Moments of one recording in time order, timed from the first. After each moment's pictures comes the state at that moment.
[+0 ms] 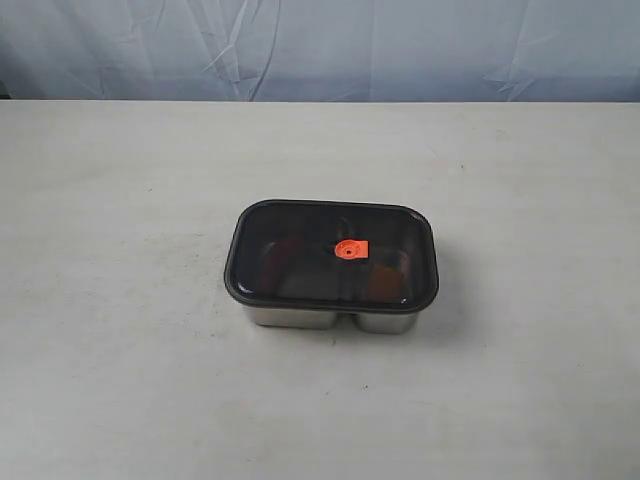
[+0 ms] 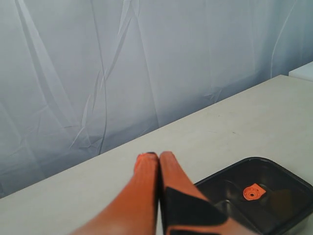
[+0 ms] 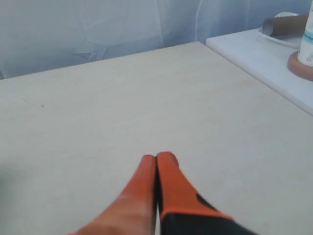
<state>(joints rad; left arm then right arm) -0.48 0.50 -0.53 -0.24 0.23 0.34 -0.04 0.01 -0.02 -0.25 0.41 0.29</state>
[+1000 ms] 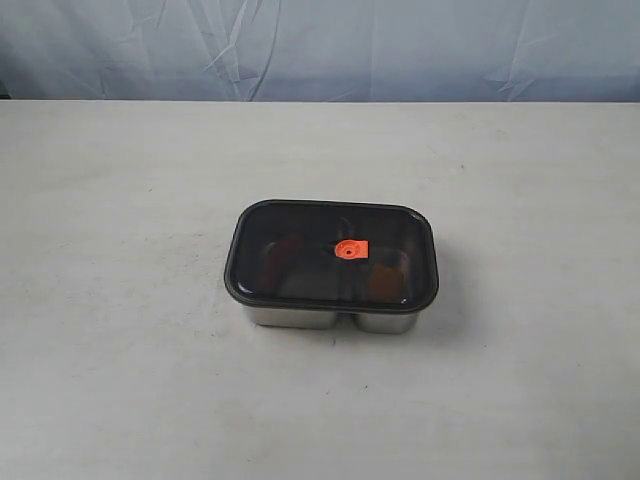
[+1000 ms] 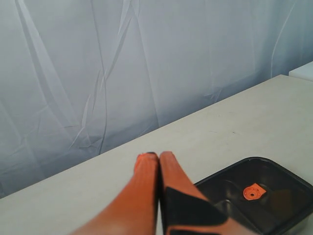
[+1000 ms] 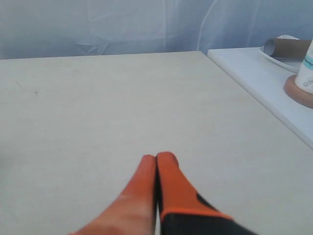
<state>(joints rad) -0.48 0.50 -0.53 -0.24 0.23 0.34 -0.04 0.01 0.00 -0.25 0.38 0.15</state>
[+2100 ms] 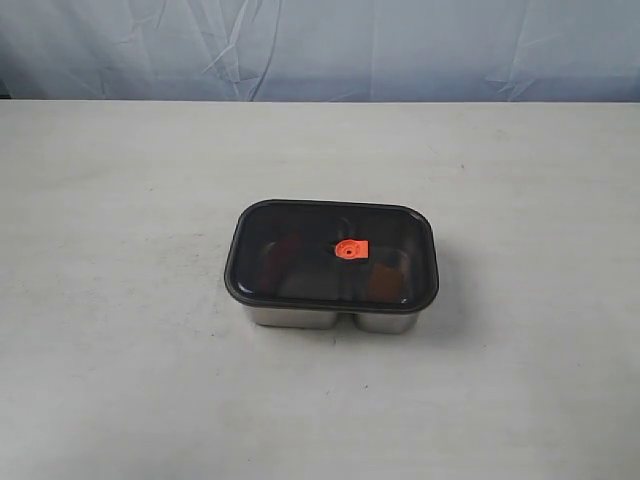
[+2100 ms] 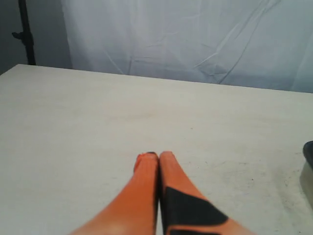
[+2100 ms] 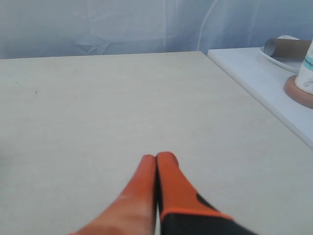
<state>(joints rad) 0.06 0.06 -0.08 -0.16 0.30 0.03 -0.04 0.01 0.00 -0.25 0.38 0.15</state>
